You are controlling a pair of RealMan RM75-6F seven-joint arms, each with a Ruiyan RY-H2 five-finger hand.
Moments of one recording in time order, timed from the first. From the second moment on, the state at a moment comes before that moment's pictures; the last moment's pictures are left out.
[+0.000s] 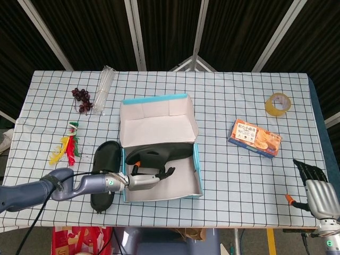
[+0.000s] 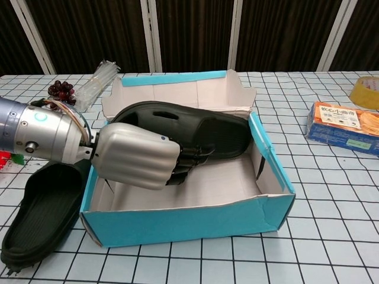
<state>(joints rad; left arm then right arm) -1.08 -1.48 0.05 -1.27 2.20 0.77 1.06 0.07 -1.03 0.04 -1.73 -1.40 1.36 -0.01</state>
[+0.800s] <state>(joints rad) -1.08 -1.47 0.04 -1.28 2.18 0.75 1.11 0.07 -1.03 0.04 -1.73 -1.40 1.37 -0.01</state>
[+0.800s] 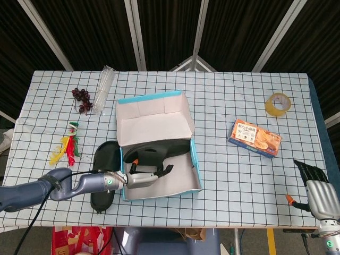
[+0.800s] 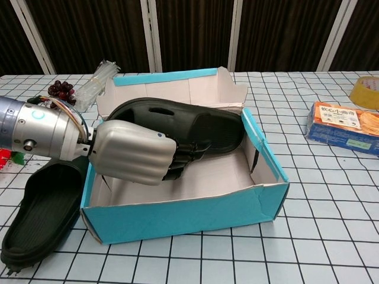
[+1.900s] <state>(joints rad) -1.05 -1.37 0.01 -1.45 2.13 0.68 1.23 0.07 -1.04 0.04 -1.73 -1.39 1.36 -0.01</state>
